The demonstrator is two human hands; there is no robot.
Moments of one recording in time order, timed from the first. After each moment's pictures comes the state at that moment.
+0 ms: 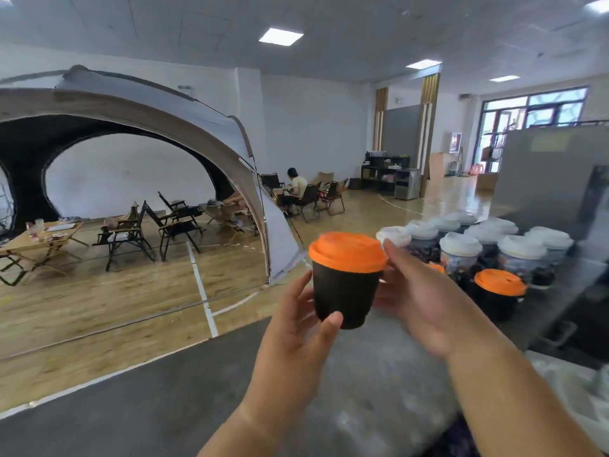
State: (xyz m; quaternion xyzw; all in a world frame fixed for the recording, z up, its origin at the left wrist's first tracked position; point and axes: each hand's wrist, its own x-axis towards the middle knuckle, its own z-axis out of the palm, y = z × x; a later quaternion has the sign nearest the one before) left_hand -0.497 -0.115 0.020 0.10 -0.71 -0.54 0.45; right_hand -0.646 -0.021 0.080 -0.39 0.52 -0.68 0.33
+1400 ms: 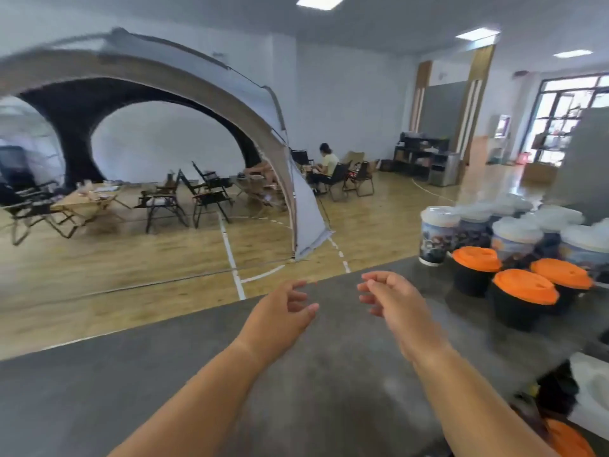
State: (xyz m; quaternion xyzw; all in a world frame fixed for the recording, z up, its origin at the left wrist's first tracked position) left_hand -0.440 -0.200 -0.015 0.34 -0.80 -0.42 0.26; right_hand -0.607 -0.097 -0.014 -0.33 0.65 -0.64 0.21
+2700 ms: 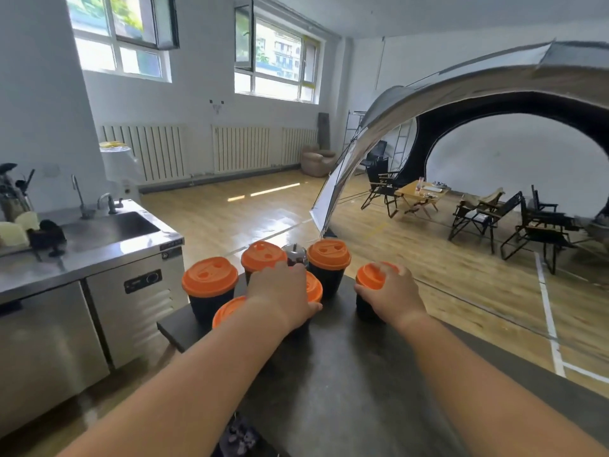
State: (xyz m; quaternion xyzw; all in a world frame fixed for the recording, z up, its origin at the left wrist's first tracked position) left_hand 0.336 -0.276 0.013 0.81 -0.58 0.02 0.03; right_hand 0.172 -0.402 -0.028 -0.76 0.57 -0.26 0.19
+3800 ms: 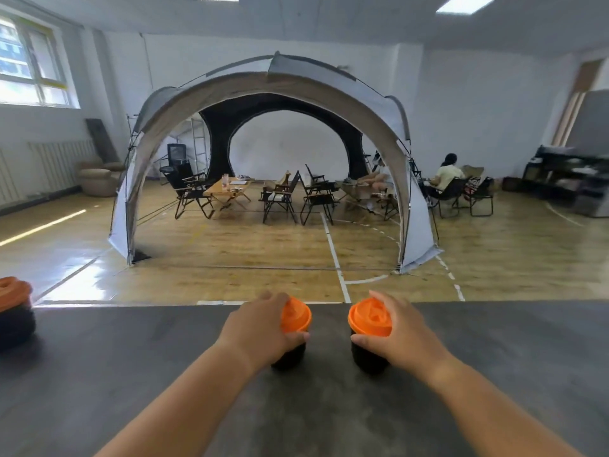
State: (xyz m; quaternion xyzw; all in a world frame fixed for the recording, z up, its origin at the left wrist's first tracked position) left_hand -0.041 -0.275 0.002 0.55 -0.81 -0.14 0.13; right_hand -0.281 -0.220 -0.025 -0.61 0.72 -0.30 0.15
